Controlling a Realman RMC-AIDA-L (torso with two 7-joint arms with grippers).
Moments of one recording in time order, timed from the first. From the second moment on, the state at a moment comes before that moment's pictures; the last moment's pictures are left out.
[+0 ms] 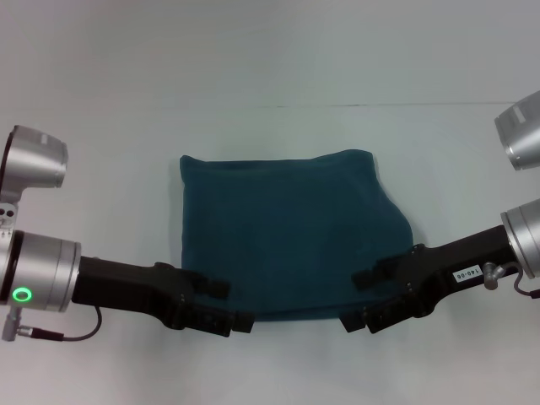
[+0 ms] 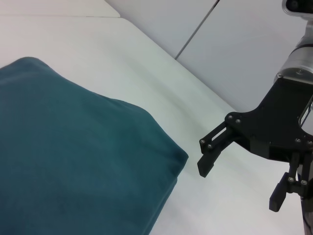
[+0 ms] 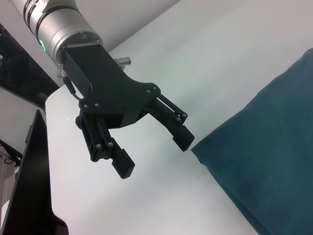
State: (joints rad) left arm -0.58 -2.09 0.81 0.76 2.18 1.68 -1.85; right arm 0.72 2.07 -0.80 -0.75 -2.32 -1.69 1.85
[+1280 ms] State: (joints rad) left arm -0.56 -2.11 0.81 0.77 2.17 1.70 -1.72; right arm 0.72 2.08 -0.80 -0.74 -2.29 -1.65 1.82
